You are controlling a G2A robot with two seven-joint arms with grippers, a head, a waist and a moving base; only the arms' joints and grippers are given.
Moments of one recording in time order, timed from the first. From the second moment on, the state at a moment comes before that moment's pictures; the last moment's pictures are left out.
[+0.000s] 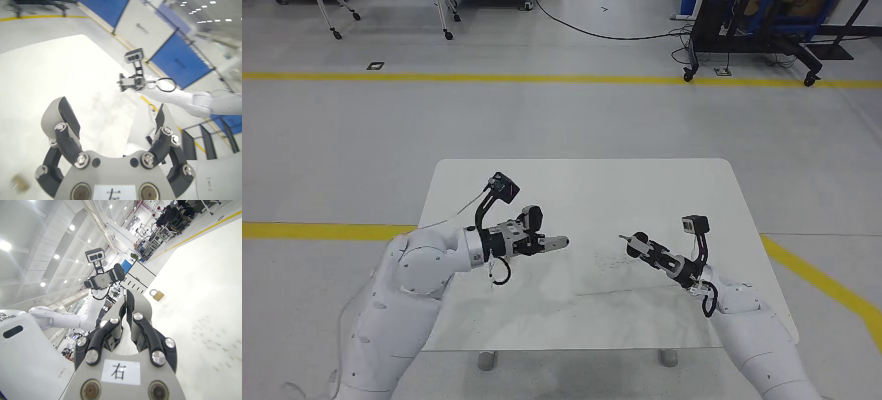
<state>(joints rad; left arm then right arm) 1.31 -1.15 -1.37 -1.86 0.44 -0.36 -0.97 -1.36 -1.16 1.32 -1.17 0.36 -0.93 0.89</state>
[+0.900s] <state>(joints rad) 1.19 -1.15 -1.15 -1.53 0.93 -0.32 -1.03 -1.36 -1.16 1.32 -1.17 0.36 -0.93 0.89</state>
